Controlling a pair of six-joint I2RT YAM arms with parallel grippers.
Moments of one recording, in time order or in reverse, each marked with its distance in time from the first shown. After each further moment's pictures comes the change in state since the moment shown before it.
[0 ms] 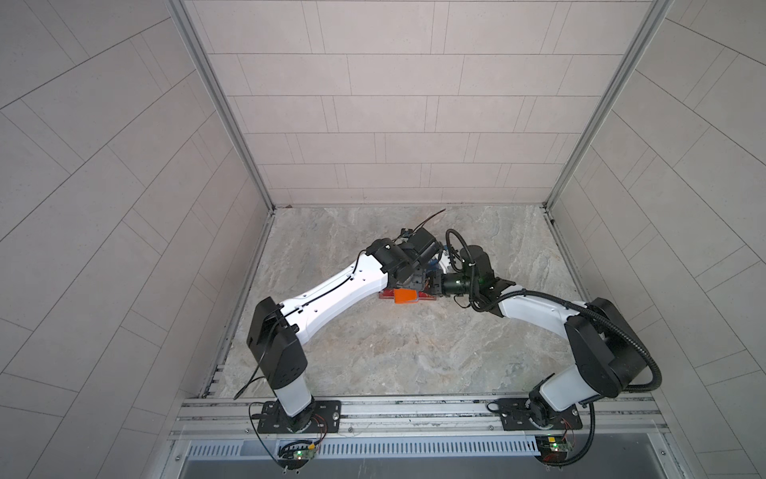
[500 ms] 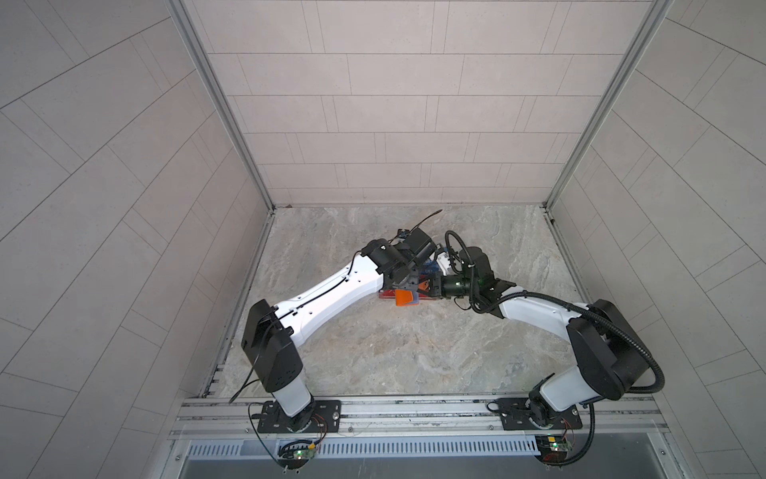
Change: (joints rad) left arm 0.026 -0.047 -0.025 -0.018 -0.001 0.021; right arm 0.006 -0.012 -0.010 -0.031 0.021 -0.013
